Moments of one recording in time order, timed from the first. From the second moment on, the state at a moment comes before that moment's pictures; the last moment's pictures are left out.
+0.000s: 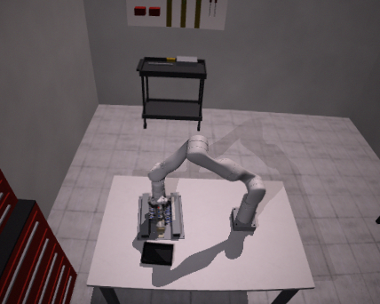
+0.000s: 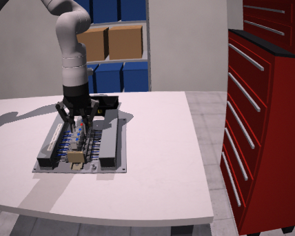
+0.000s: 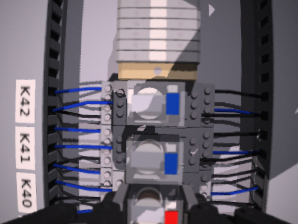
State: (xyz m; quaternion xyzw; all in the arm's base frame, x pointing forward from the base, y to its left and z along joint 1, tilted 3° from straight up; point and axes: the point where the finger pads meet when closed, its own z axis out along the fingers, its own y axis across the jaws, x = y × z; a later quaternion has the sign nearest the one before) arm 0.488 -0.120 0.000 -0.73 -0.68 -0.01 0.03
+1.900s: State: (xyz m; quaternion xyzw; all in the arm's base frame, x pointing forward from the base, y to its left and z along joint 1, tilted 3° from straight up) arm 0.486 -0.120 0.000 -0.73 -0.68 -0.04 -0.01
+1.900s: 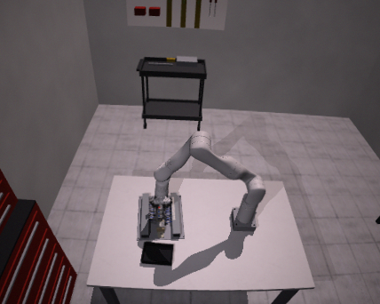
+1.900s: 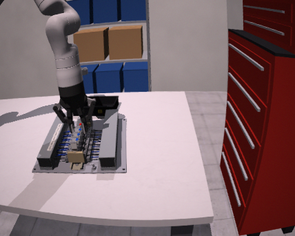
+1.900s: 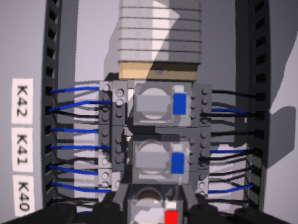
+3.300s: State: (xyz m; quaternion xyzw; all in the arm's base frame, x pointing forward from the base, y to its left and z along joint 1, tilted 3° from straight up) arm 0.485 -0.120 0.001 -0.73 -0.68 -0.05 -0.01
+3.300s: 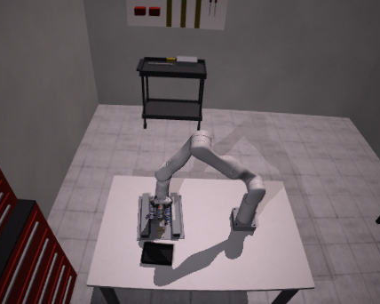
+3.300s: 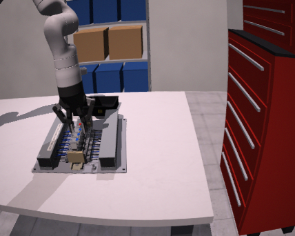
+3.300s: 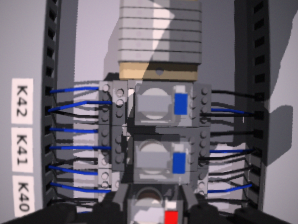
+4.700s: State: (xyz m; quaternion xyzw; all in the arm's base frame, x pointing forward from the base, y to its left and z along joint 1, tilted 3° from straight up) arm 0.487 -0.120 0.001 -0.73 -0.68 -0.03 0.01
